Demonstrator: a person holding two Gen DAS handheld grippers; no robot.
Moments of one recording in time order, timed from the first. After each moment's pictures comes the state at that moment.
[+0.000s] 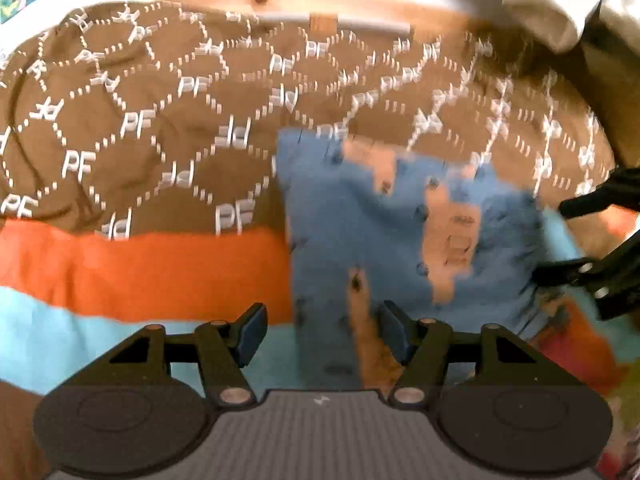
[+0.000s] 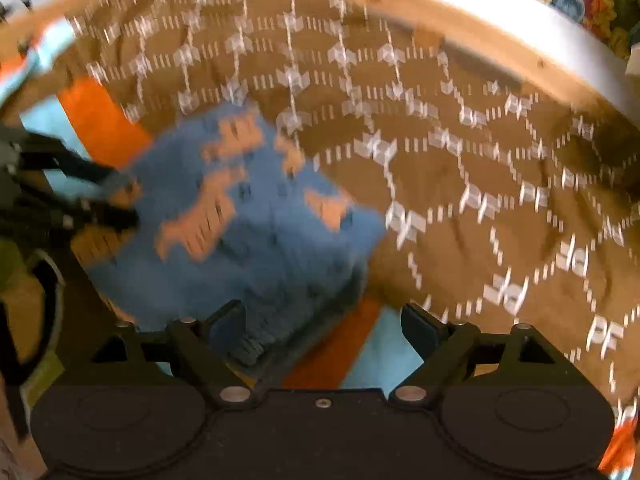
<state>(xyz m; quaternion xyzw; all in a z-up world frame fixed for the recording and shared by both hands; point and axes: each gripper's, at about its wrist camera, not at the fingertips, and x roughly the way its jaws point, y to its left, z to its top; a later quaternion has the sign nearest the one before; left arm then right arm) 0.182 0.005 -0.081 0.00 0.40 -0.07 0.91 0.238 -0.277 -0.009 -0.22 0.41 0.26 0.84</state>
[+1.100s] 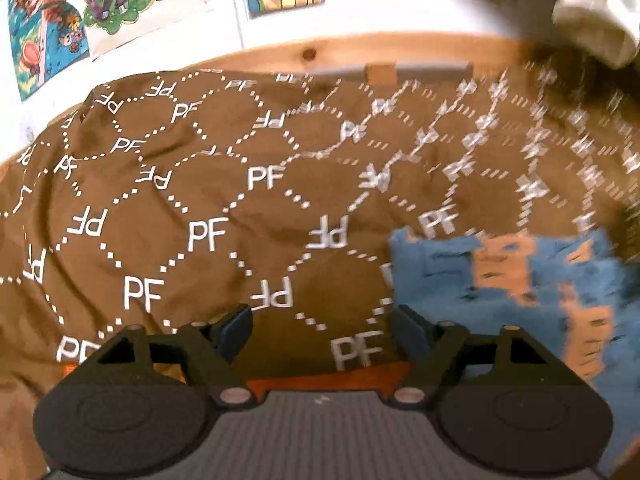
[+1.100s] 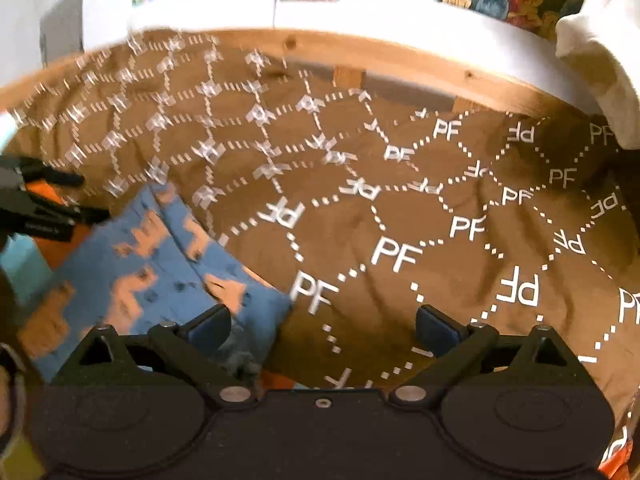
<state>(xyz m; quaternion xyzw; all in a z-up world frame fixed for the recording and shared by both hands) 0.249 0.040 -0.057 0.06 0.33 -0.01 0.94 0.288 -0.321 0.010 -0.13 0.34 0.24 0.90</state>
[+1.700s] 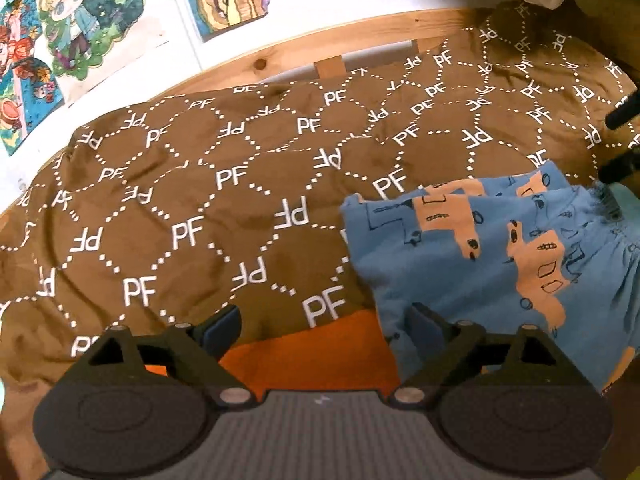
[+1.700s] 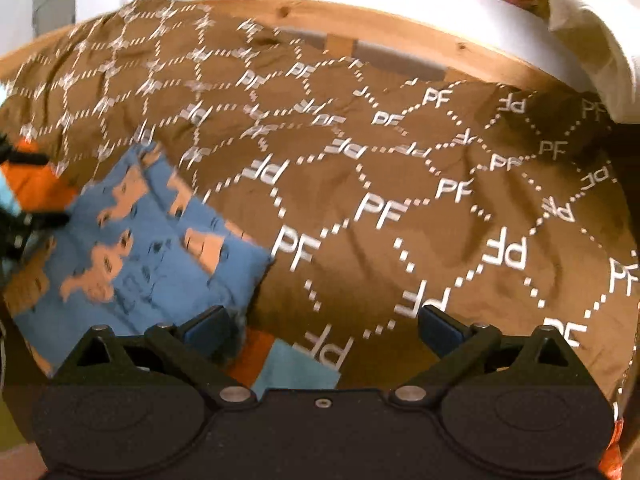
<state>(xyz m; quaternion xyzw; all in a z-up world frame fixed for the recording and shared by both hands) 0.212 0.016 -0.064 0.16 0.33 -0.02 0.93 0.288 -0.324 -0.007 -0.15 0.37 0.21 0.89</state>
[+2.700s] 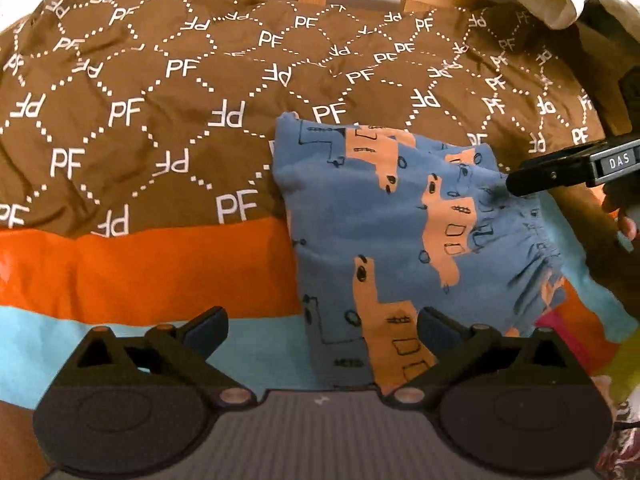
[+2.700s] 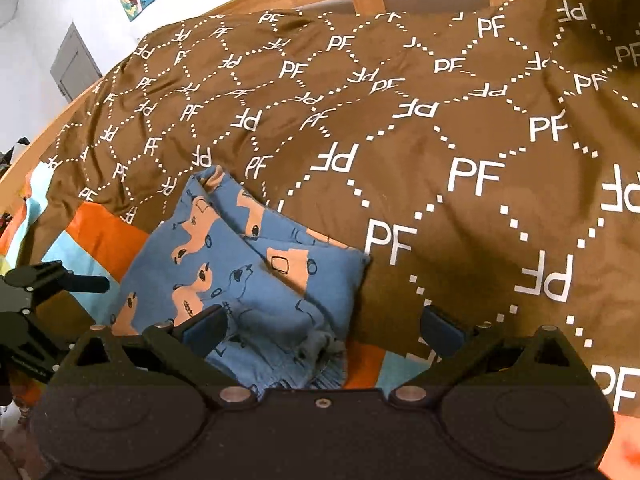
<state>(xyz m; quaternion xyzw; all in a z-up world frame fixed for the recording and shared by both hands) 0.197 0.022 -0.067 -0.01 0.45 -0.10 0.88 0.318 -0.318 -0.020 0.01 0.46 0.32 0.83</state>
